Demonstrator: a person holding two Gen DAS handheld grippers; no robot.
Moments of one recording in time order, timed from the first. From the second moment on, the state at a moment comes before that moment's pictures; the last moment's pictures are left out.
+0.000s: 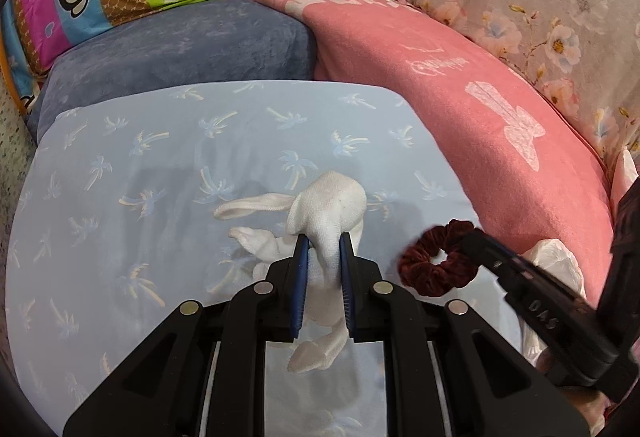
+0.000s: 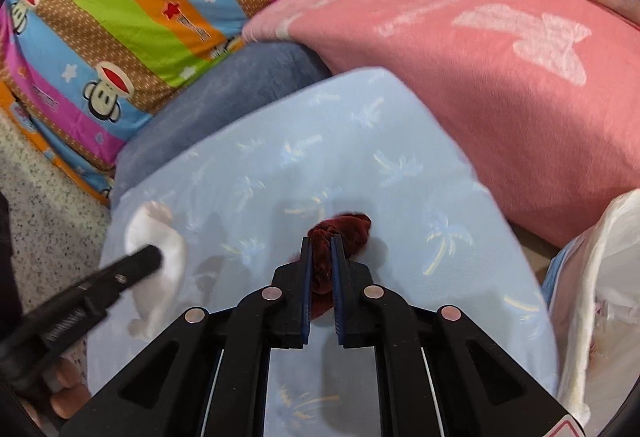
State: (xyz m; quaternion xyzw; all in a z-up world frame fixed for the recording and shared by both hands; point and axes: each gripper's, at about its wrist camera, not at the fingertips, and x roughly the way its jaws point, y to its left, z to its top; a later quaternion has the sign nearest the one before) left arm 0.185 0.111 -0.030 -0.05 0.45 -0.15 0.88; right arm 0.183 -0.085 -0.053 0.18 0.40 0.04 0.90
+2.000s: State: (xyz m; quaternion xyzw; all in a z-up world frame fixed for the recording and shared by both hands) left arm 0.067 -0.125 0.046 0.04 0.37 -0.35 0.86; right arm -0.035 -0.313 0.069 0.23 0.23 -0.12 0.94
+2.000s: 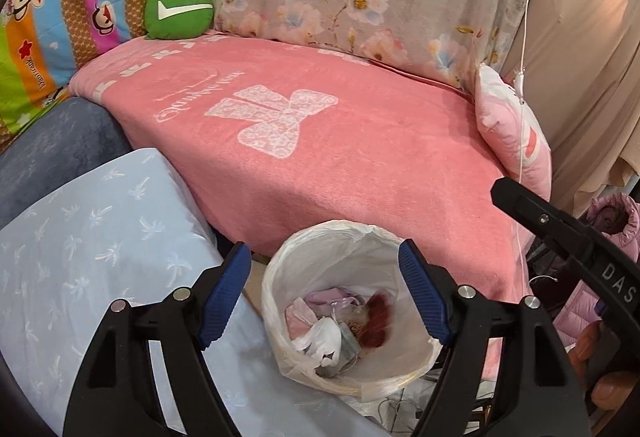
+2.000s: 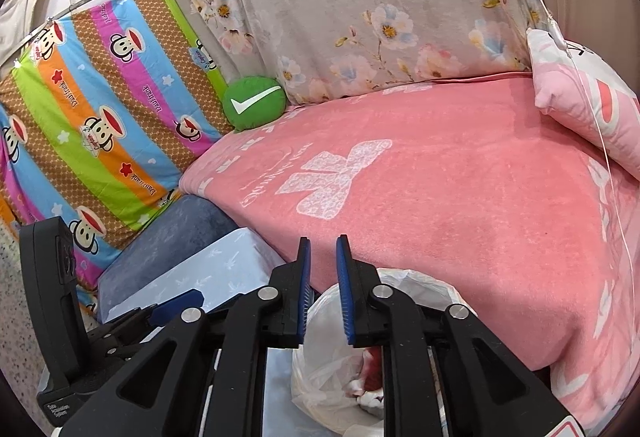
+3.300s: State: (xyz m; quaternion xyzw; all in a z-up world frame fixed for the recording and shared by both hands) left arm 0.022 -0.090 0.016 0.12 0.36 -0.22 0.90; right arm -0.084 -0.255 0.012 0.11 0.35 -0.15 0.92
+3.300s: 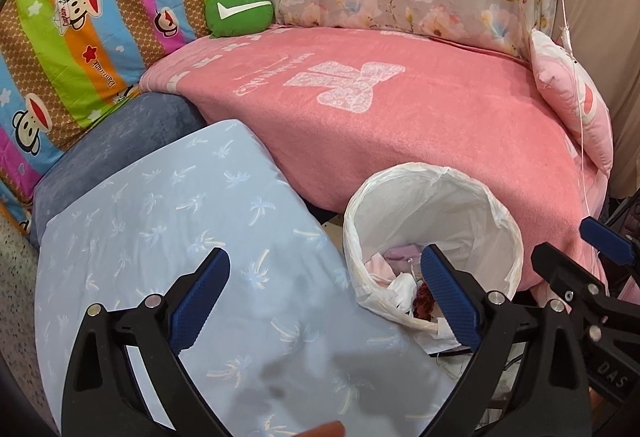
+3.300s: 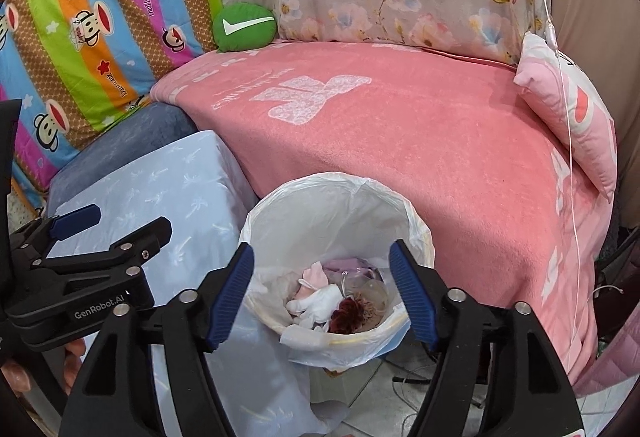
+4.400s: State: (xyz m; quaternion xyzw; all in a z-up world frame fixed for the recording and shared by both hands) left arm 0.010 -0.097 -0.003 0.12 0.38 -0.19 0.90; right arm -0.091 -0.257 -0.008 0.09 0.36 -0.18 0.91
